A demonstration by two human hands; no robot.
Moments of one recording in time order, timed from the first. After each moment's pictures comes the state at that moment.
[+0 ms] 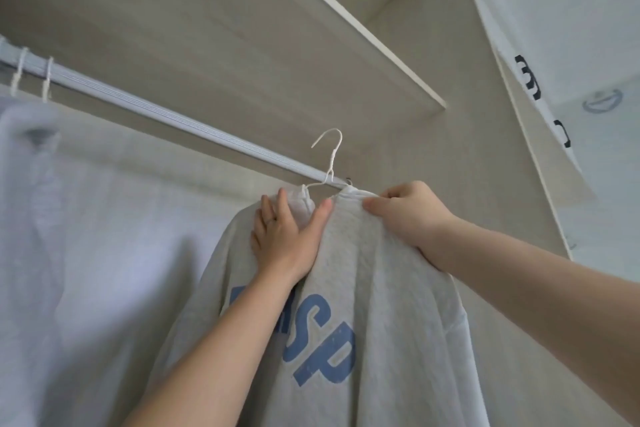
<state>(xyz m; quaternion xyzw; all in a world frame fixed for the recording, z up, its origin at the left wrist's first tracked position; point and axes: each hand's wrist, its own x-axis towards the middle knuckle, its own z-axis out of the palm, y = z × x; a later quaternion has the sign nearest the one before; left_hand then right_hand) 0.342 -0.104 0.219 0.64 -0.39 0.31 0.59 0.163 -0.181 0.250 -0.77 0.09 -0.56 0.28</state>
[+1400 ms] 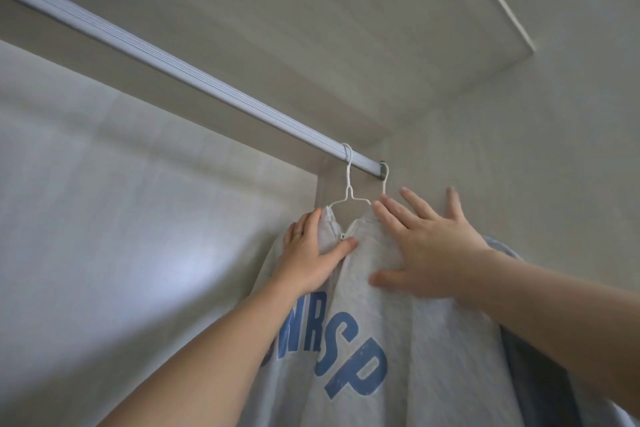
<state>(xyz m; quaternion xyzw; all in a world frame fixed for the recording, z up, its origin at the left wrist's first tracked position) 0.497 -0.223 0.234 0.65 -0.46 0.33 0.50 0.280 -0.306 0.257 -0.81 0.20 -0.36 -0.41</state>
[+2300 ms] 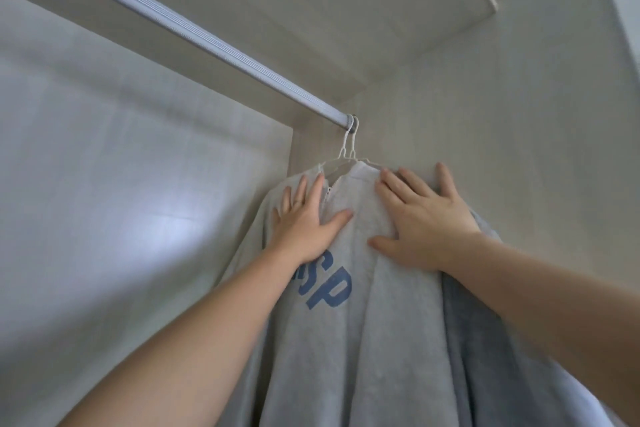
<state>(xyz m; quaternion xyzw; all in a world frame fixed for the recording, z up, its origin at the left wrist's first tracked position) 0.445 -0.240 0.189 0.71 -0.45 0.33 0.43 0.235 -0.321 0.207 -0.80 0.22 -0.39 -0.40</state>
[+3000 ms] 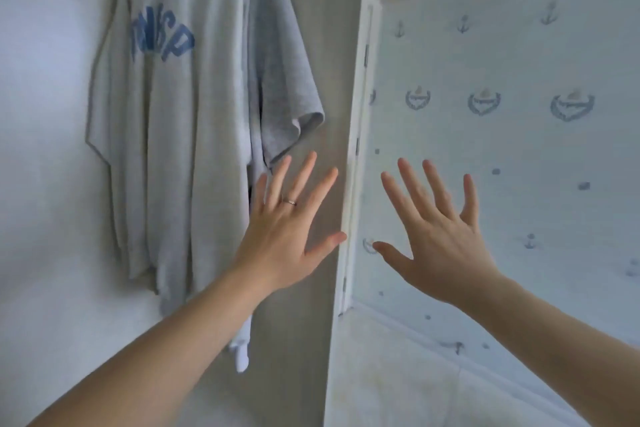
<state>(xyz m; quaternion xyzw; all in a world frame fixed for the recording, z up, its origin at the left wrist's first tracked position) 0.101 -0.193 -0.144 0.65 -0.62 0.33 0.29 -0.117 -0.305 -0.127 -0.87 0.29 -0.30 -0.27</state>
